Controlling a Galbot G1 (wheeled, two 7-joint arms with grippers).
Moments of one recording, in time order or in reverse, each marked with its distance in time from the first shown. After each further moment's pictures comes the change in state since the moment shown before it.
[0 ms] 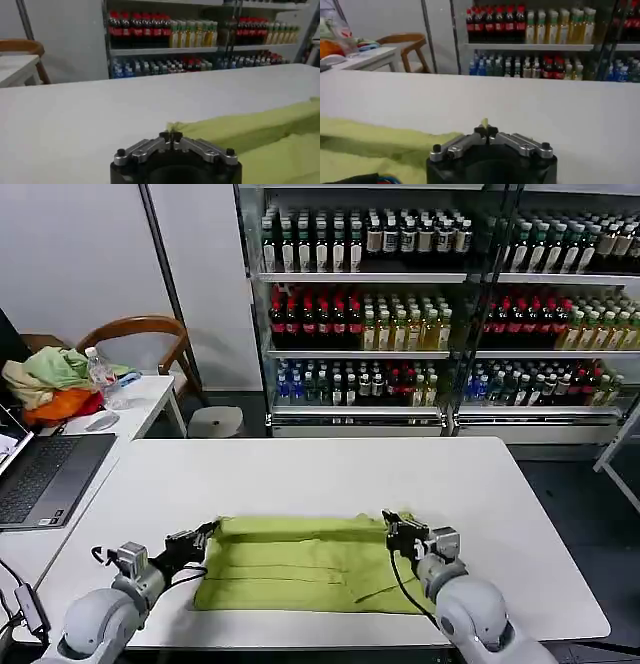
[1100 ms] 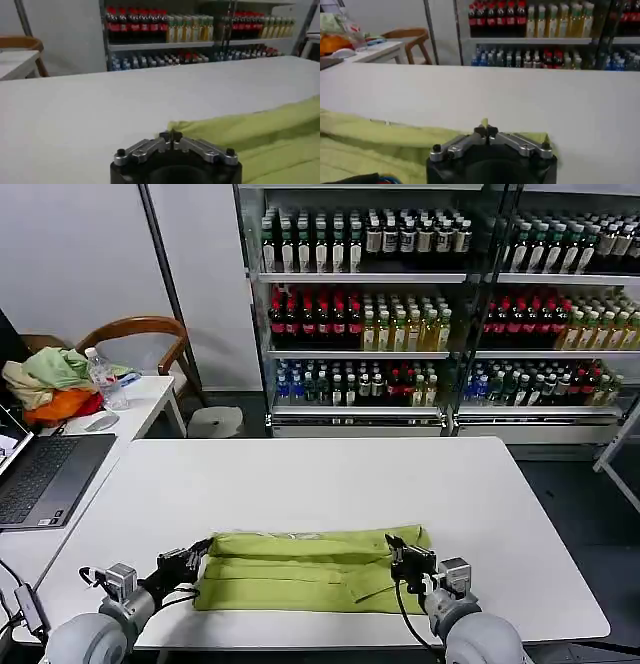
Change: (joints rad) left arm 0.139 0.013 -0.067 -0.078 0.012 -0.013 0.016; right arm -0.158 -0.008 0.036 0.112 -0.018 -0.017 0.021
